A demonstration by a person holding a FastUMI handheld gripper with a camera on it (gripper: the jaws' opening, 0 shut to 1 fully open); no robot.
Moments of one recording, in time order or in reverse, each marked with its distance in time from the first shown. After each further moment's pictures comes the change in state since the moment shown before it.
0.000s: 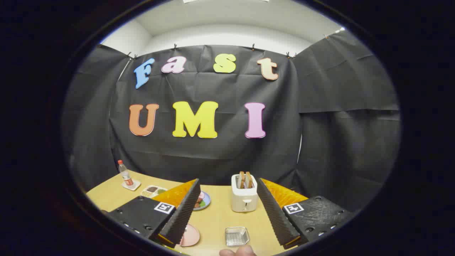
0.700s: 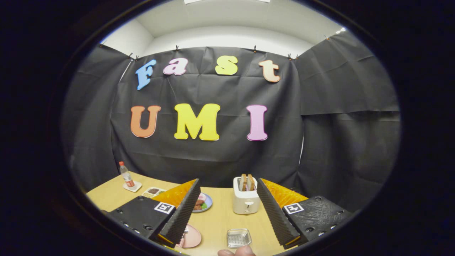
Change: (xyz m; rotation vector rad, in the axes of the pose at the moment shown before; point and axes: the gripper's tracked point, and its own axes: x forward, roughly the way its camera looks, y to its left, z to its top) arm 0.002 0.007 0.005 0.002 -0.016 0.012
